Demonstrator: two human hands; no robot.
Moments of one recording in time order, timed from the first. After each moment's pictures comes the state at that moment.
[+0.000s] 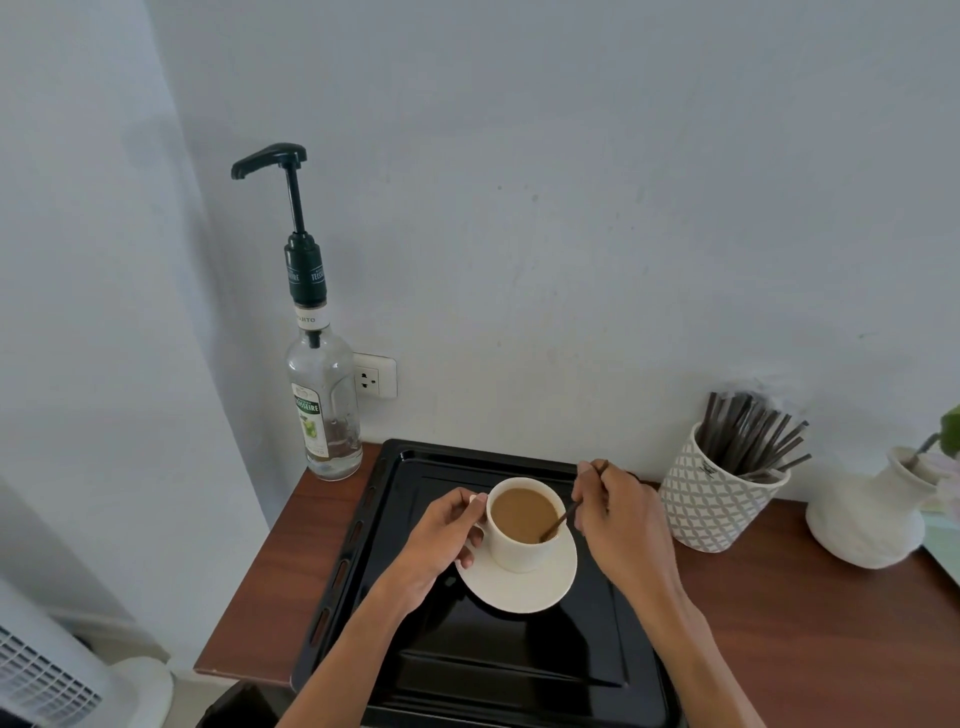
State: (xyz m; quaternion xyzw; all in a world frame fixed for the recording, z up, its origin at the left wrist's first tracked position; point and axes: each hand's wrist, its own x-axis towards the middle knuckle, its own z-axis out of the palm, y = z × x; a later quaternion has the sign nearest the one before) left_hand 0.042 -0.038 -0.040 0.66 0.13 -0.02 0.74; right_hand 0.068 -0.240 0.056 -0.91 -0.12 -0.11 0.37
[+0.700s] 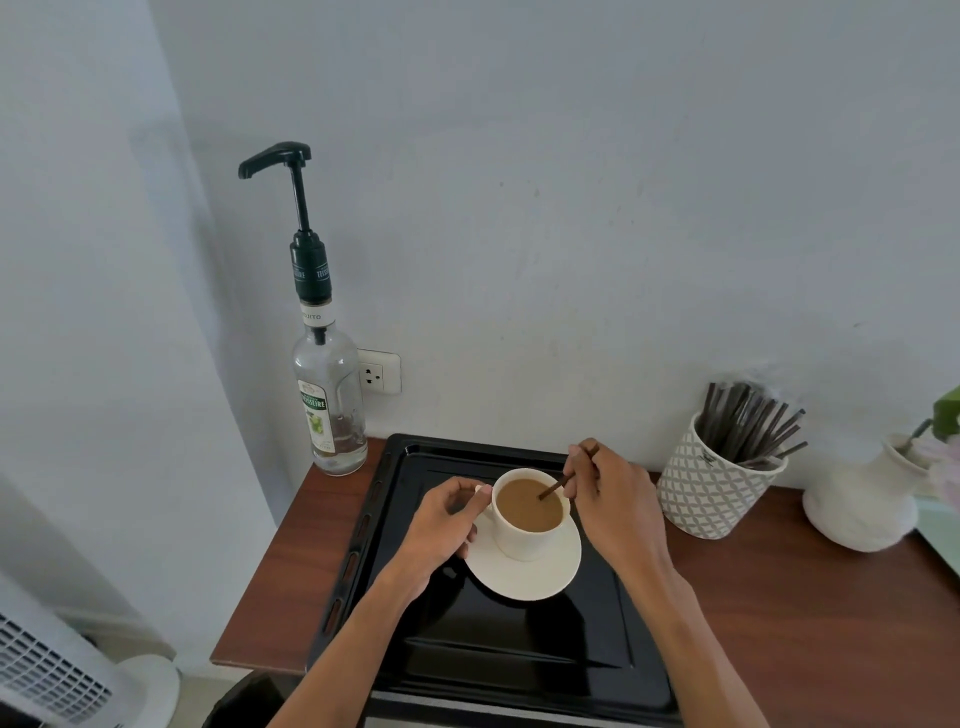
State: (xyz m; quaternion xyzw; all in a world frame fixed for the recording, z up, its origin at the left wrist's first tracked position) left_hand 0.041 -0.034 -0.036 0.71 0.15 0.02 0.69; right_hand 0.065 -0.228 0.065 -0.91 -0.13 -0.11 0.37
